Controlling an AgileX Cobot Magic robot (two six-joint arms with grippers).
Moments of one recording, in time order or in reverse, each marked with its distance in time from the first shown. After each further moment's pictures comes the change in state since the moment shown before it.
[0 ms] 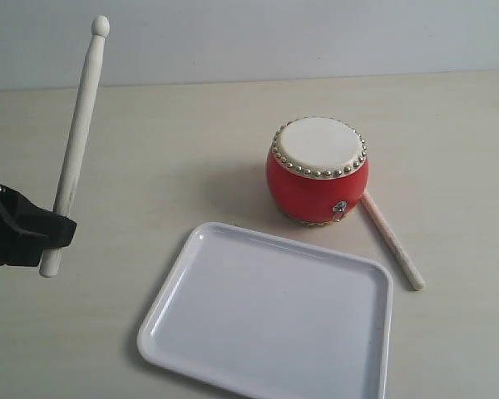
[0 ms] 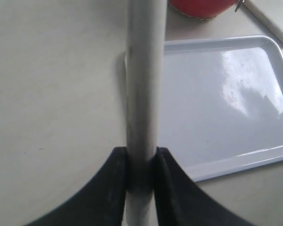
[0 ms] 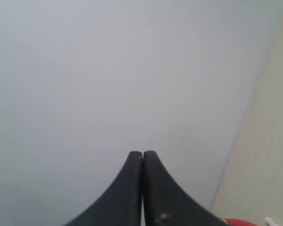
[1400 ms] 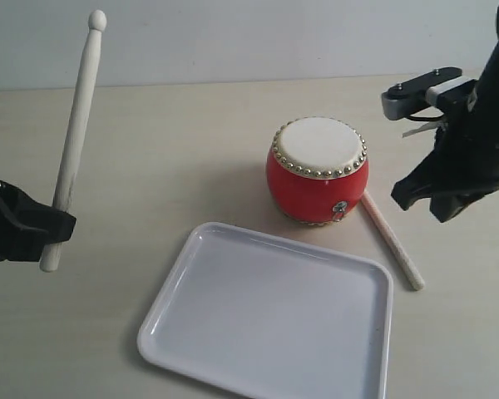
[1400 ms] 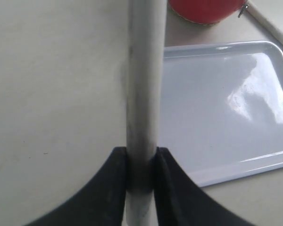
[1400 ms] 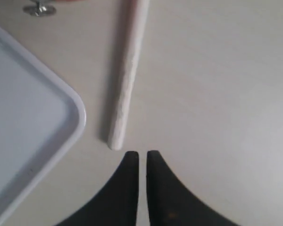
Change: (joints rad) left arm 0.000 0.000 0.000 0.000 -0.020 0.000; right arm 0.372 1.612 -1.018 -0.914 1.002 -0.534
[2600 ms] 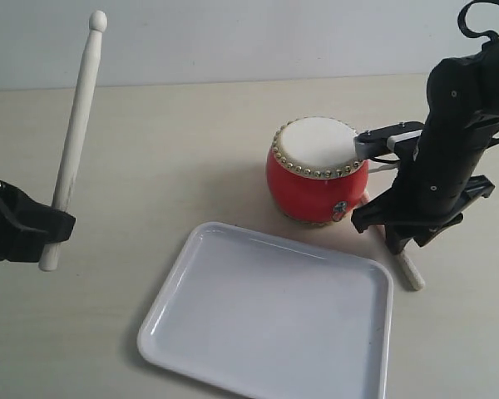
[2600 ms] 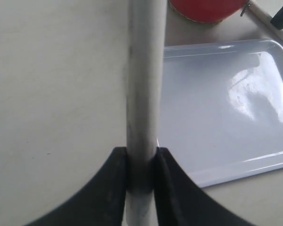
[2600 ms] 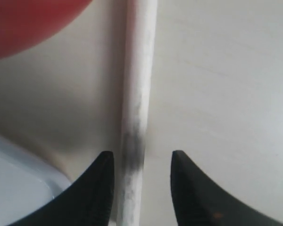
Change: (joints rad) left arm 0.000 0.000 0.000 0.010 -0.005 0.000; right arm 0.005 0.266 -0.001 0.028 -0.188 0.140
